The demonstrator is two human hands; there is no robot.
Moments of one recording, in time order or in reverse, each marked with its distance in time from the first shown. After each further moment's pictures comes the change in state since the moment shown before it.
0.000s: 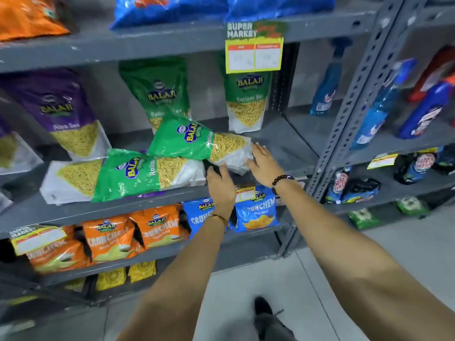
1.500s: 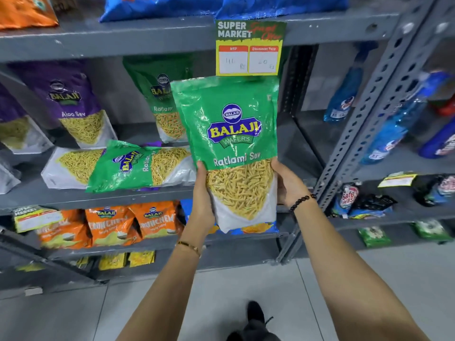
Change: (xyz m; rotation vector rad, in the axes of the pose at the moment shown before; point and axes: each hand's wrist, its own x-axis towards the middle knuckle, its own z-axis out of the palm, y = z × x) left_hand -0.021 0.010 -0.018 -0.736 -0.391 -0.073; right_hand -0.022 0.049 -0.029 1.469 -0.355 0.158
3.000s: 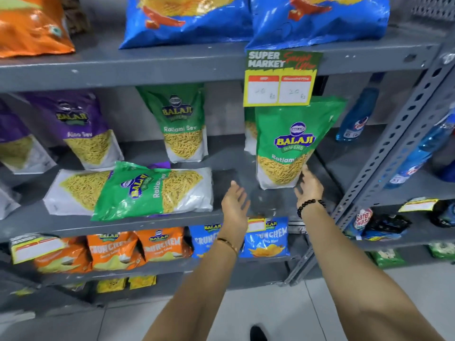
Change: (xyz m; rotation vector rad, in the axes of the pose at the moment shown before) left_hand 0.065 -0.009 0.015 -0.048 0.346 -0.232; right_hand 0.079 -0.014 -0.019 0.101 0.879 -0.171
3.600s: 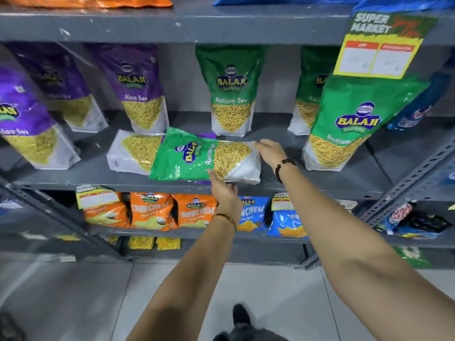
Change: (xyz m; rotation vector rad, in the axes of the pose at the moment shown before) left_hand -0.015 0.060 -0.103 -0.320 0.313 0.067; right_hand -0.090 0.069 0.149 -0.885 -0.550 -0.225
